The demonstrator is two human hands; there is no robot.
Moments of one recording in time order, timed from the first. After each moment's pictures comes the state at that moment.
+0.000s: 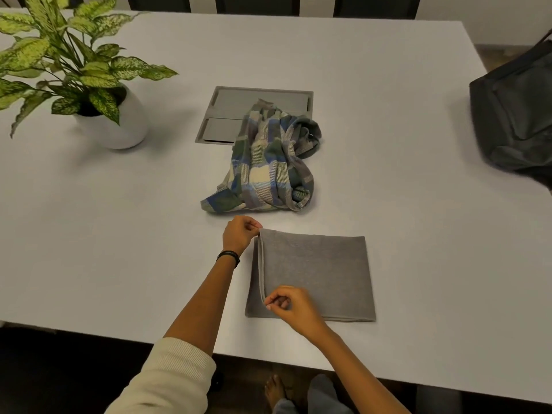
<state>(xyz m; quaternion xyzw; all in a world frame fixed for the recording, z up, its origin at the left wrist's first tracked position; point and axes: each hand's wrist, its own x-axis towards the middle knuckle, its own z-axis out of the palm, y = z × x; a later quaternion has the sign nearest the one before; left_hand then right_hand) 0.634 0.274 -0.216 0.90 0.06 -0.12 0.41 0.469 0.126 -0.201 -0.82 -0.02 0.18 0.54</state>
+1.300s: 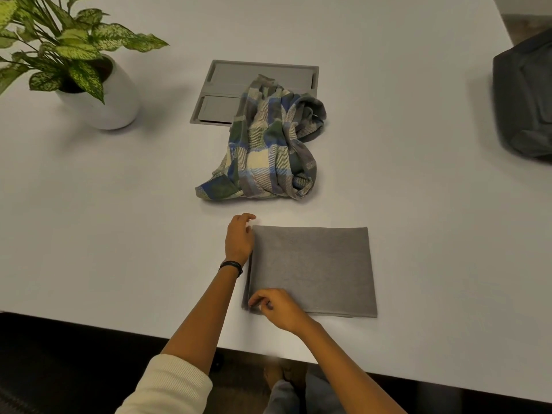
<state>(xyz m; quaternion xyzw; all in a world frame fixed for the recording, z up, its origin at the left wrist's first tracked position) 0.605 0.264 -0.244 0.90 0.09 -0.07 0.41 0.476 0.149 -0.246 -0.82 -0.05 0.32 0.46</state>
